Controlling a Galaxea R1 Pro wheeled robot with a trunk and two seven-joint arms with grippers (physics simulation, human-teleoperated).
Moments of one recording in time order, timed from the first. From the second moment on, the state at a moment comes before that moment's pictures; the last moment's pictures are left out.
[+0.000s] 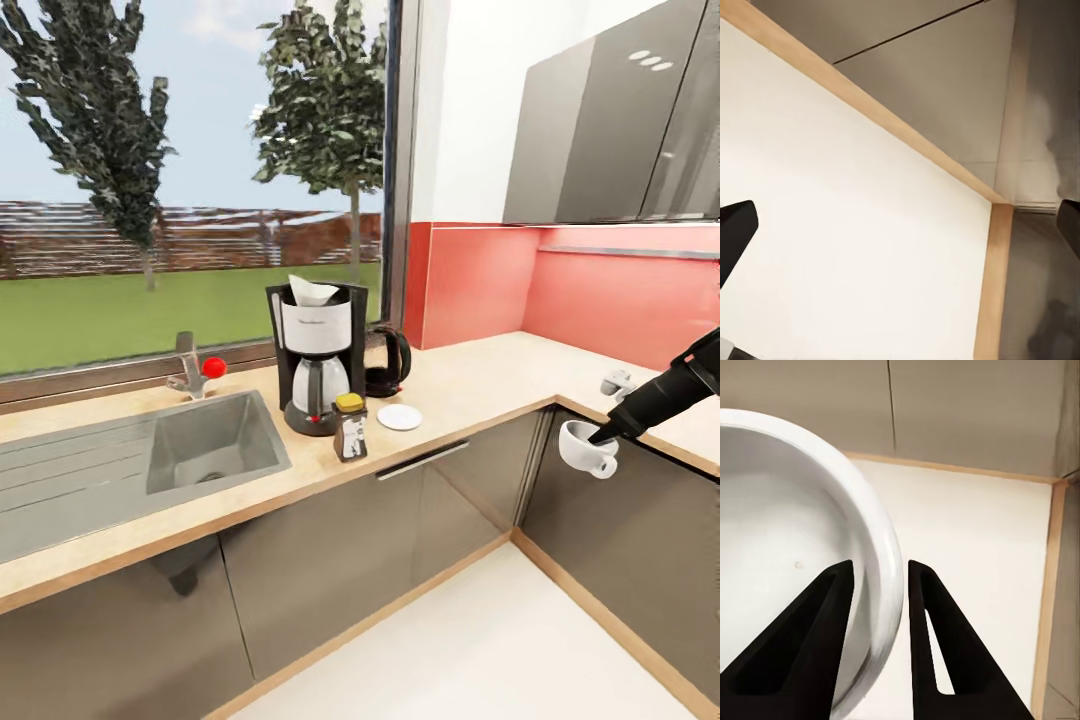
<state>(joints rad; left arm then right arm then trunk) 0.03 0.23 0.59 -0.10 0.59 -0.02 -1.03 -1.40 -0.68 0.65 -0.57 0.31 0.70 1.48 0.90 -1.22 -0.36</state>
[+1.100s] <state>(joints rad) 0.04 0.23 0.59 -0.10 0.59 -0.02 -1.03 -1.40 -0.68 0.65 -0.57 0.31 0.70 1.48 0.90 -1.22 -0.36</state>
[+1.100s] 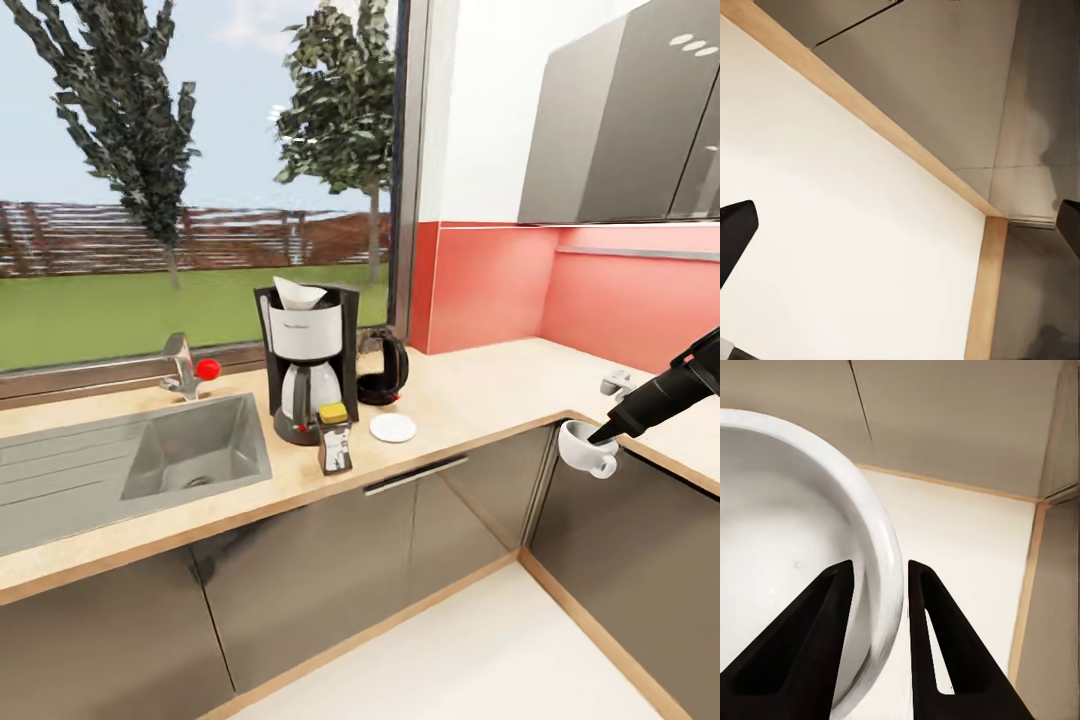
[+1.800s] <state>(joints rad) 0.04 0.23 0.60 -0.10 0.59 -0.02 -1.03 -1.40 -0.68 0.65 -0.57 0.31 0.70 1.48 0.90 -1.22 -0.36</state>
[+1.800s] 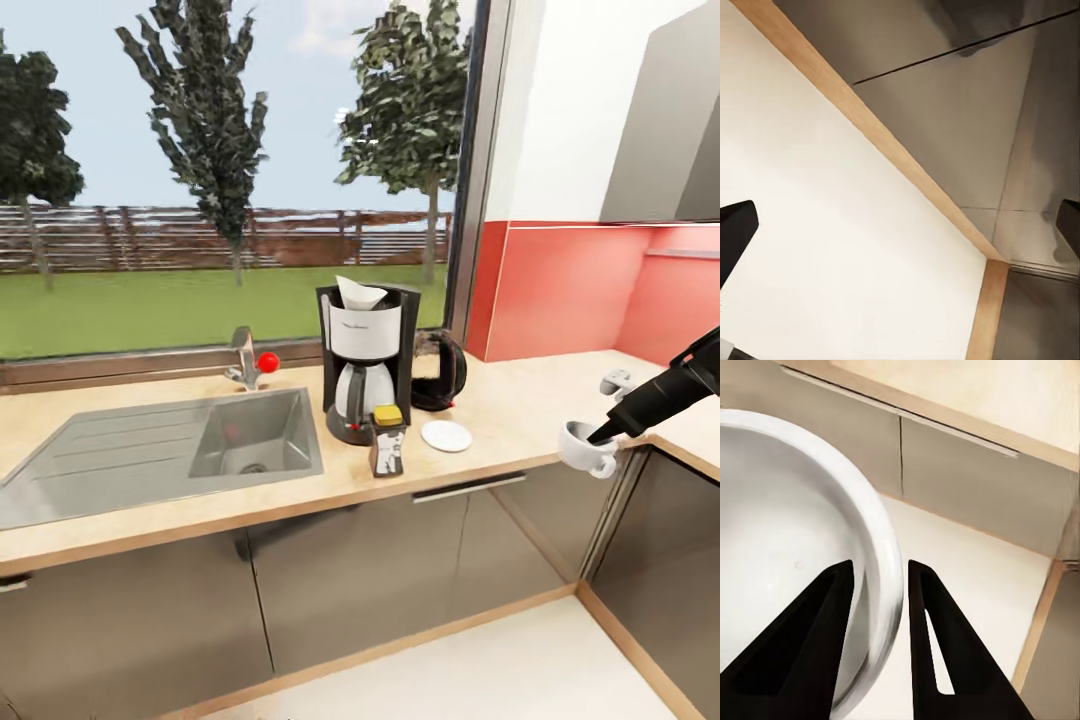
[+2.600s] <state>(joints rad) 0.04 0.23 0.60 -0.10 0.59 -0.02 -1.03 -1.40 -0.68 0.64 -0.57 0.31 0.71 1.48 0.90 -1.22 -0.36</state>
